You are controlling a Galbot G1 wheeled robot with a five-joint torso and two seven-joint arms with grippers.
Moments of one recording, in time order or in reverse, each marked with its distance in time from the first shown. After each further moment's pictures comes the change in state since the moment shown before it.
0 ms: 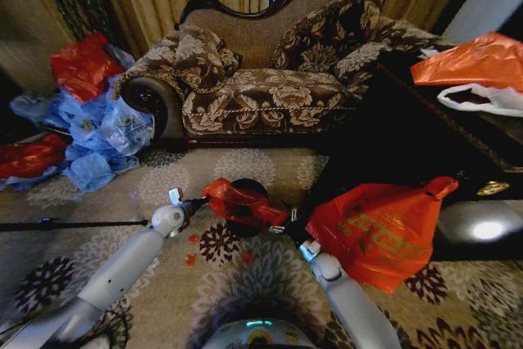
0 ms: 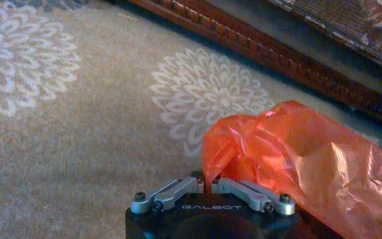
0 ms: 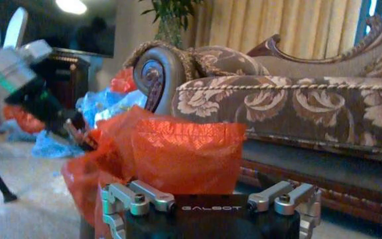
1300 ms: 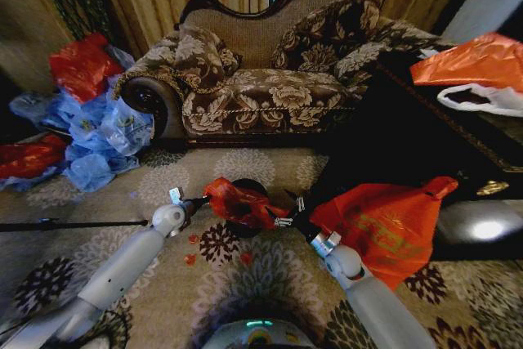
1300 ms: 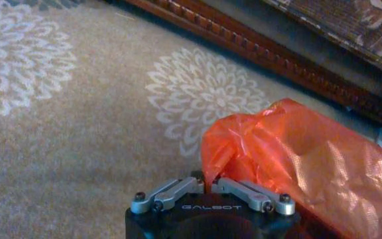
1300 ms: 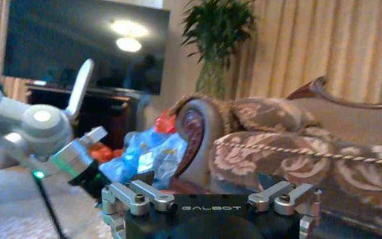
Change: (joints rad) left arm 0.003 0.000 -0.002 -0.016 -0.009 0.004 -0.008; right arm -0.057 -0.190 0.037 0.397 0.137 -0.169 -0.169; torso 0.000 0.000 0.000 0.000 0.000
